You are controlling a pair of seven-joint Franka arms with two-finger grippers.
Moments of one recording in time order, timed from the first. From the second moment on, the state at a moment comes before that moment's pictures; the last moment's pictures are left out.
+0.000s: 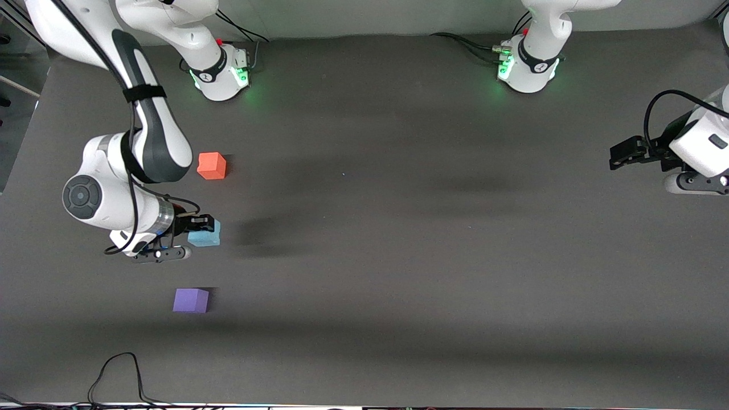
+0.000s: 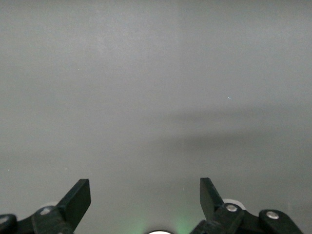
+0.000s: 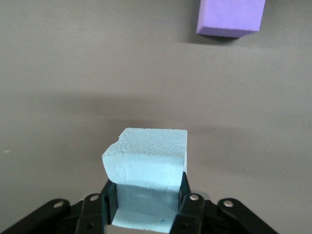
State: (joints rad) left arm -0.03 0.04 -0.01 -1.61 0.00 1.54 0.01; right arm 0.21 0.32 -0.12 -1.95 0.14 2.15 -0.07
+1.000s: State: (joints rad) left arm -0.03 0.04 -0.01 -1.61 0.00 1.54 0.01; right arm 0.21 0.40 -0.16 -2.12 0.19 2.38 -0.19
